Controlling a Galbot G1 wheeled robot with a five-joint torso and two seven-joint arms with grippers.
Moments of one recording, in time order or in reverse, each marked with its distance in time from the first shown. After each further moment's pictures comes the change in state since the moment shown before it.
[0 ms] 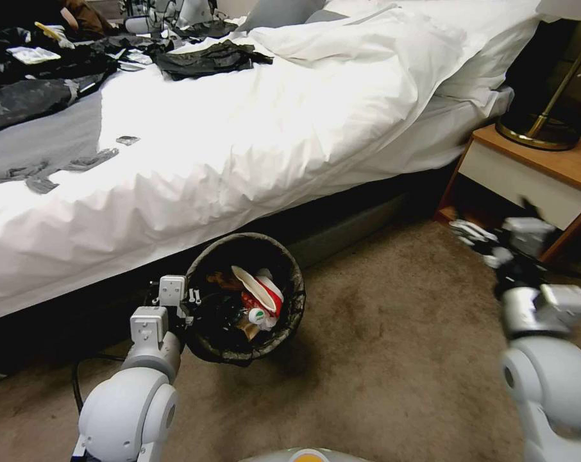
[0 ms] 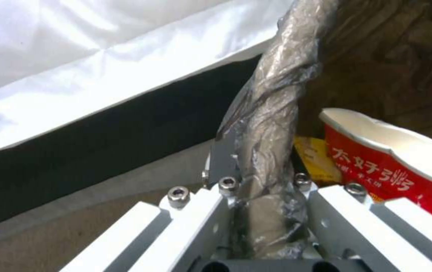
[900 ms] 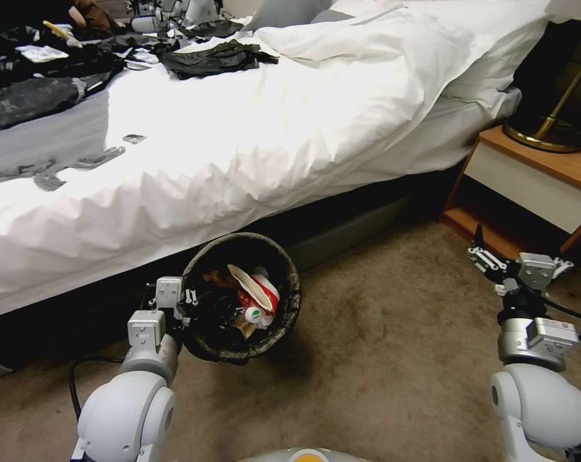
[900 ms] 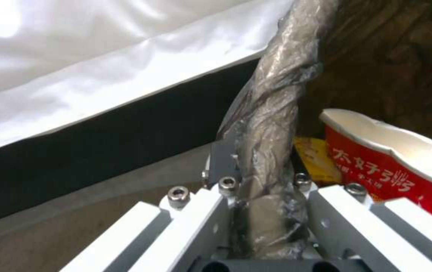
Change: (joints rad) left arm 0.018 0.001 -0.018 -0.003 0.006 -0.027 0.024; right arm 0.022 0.126 -0.024 -0.113 -0.125 0.062 -0.003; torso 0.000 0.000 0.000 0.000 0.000
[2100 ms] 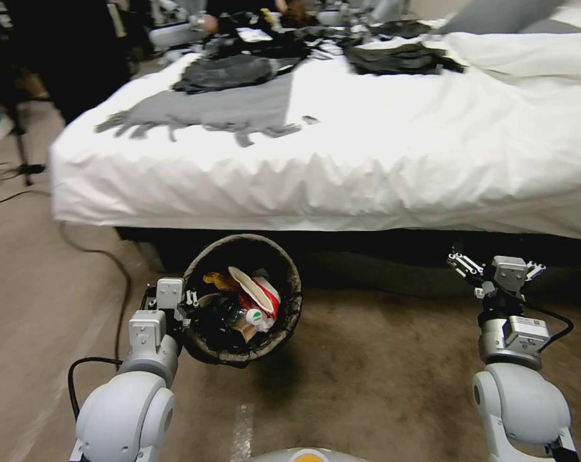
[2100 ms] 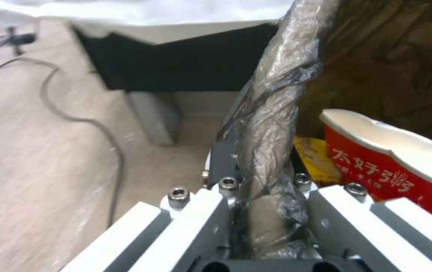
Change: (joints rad) left arm 0.003 -0.002 0.004 -0.007 0.001 0.024 -0.003; right arm -0.012 0.009 -0.033 -0.026 -0.022 -0.009 0.001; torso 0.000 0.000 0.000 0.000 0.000
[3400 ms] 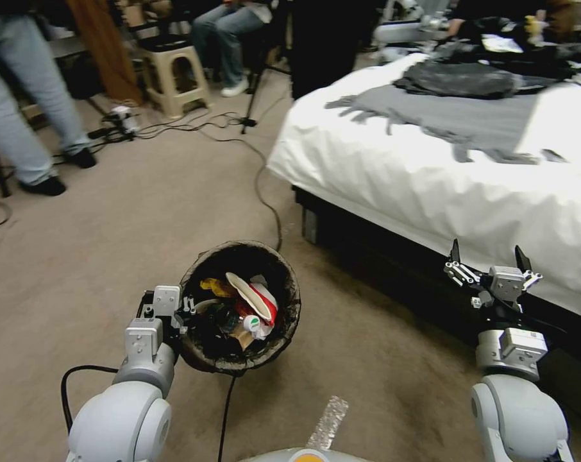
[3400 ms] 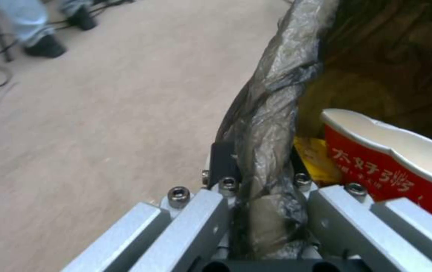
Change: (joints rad) left arm 0.037 0.009 -0.002 -0.017 0.002 -0.006 -0.009; right arm -0.038 0.006 -0.017 0.001 -0.006 0.041 0.013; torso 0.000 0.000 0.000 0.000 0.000
